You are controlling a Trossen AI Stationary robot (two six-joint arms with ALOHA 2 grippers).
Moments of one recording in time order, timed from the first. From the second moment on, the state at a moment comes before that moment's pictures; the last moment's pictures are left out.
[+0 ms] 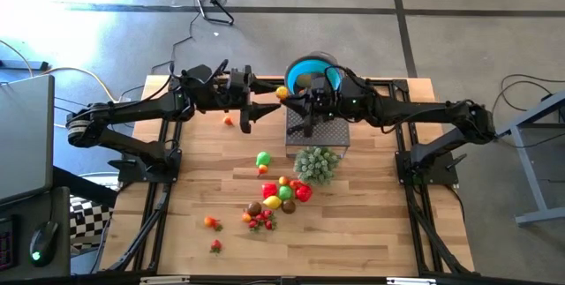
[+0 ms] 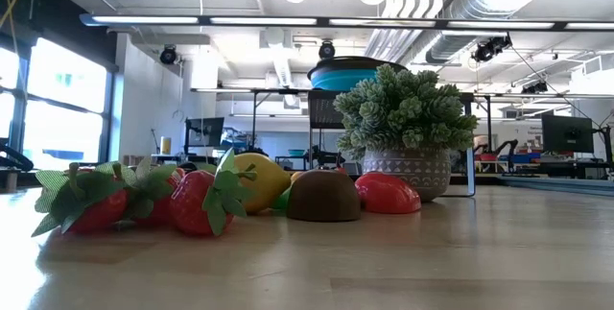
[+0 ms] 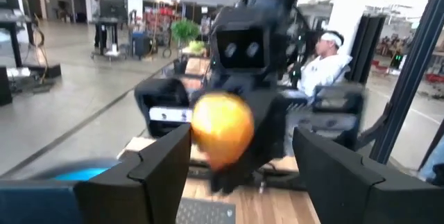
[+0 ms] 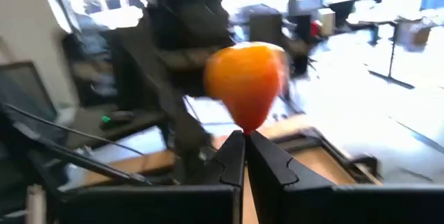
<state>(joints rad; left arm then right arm) 0.26 1.20 1.10 0.23 0.21 -0.11 -0.16 1.41 1.20 0.18 0.00 0.19</state>
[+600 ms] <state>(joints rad) 0.27 1.20 1.10 0.23 0.10 -0.10 -0.37 1.32 1.20 -0.23 0.01 0.40</state>
